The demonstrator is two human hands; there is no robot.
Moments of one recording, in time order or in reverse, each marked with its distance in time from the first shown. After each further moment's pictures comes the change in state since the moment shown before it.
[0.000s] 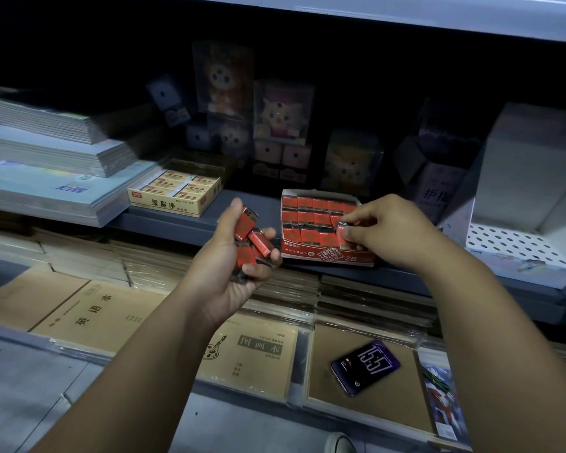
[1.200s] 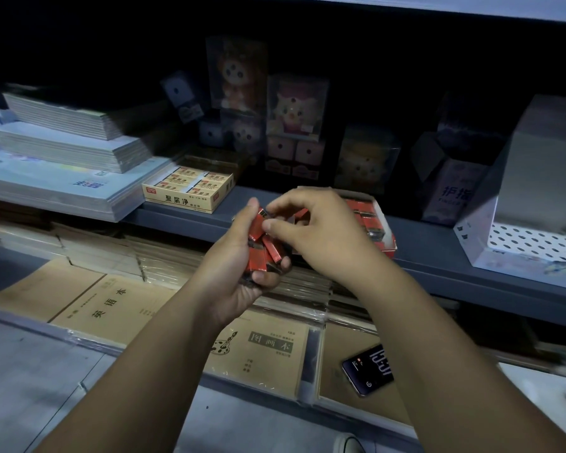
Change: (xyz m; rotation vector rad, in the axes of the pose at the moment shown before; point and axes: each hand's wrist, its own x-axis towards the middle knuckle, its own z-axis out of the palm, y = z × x) left_hand 0.000 0.000 -0.007 0.181 -0.072 0.054; right_hand -0.012 -0.069 0.064 0.404 -0.016 -0.273
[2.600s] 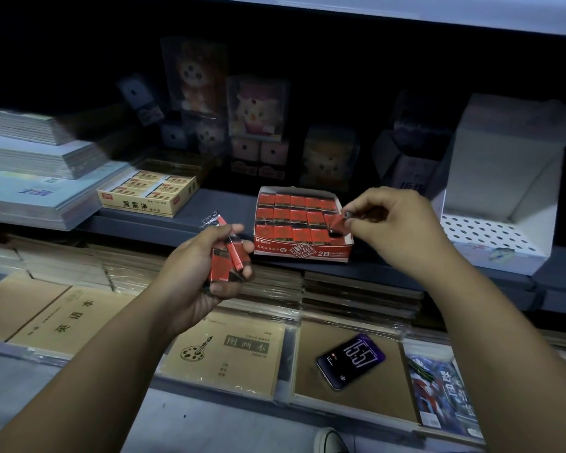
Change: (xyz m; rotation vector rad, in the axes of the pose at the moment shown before) left_hand 0.002 -0.007 0.000 0.083 0.047 0.043; right_hand -0.030 0.060 -0.109 -0.221 0.235 0.070
